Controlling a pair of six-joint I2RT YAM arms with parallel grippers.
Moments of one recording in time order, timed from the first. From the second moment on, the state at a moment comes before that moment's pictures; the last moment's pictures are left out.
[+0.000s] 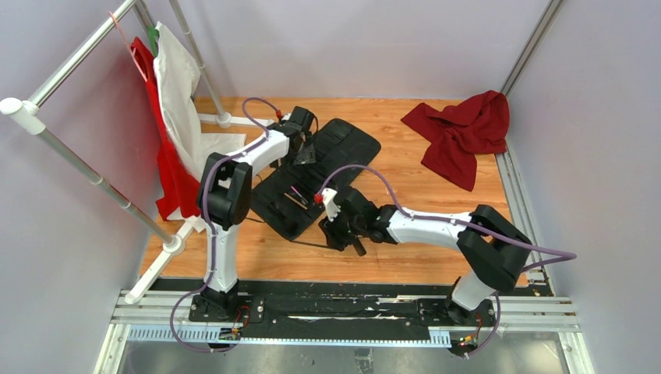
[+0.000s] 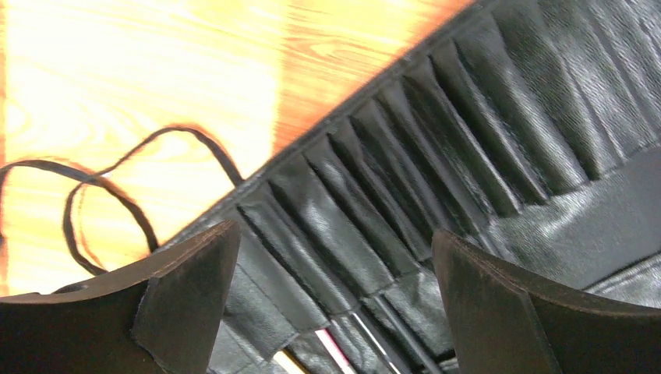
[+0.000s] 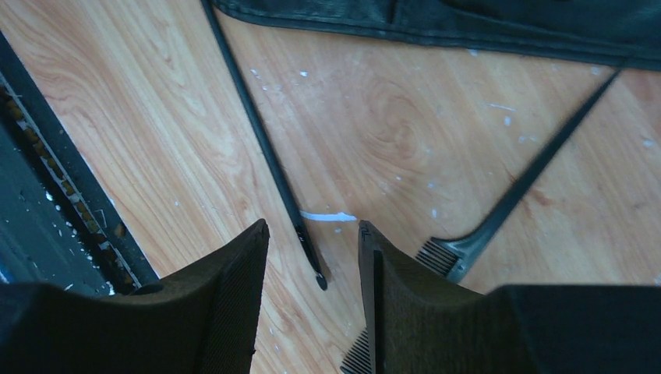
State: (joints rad) left arm -0.41 2.10 1.63 -0.63 -0.37 -0.50; right arm 0.96 1.59 0.86 -0.10 -0.16 0.06
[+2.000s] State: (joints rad) left arm -0.30 1.71 1.33 -0.55 -0.33 -0.55; right arm 1.20 1.80 0.98 -0.01 0.15 -0.04
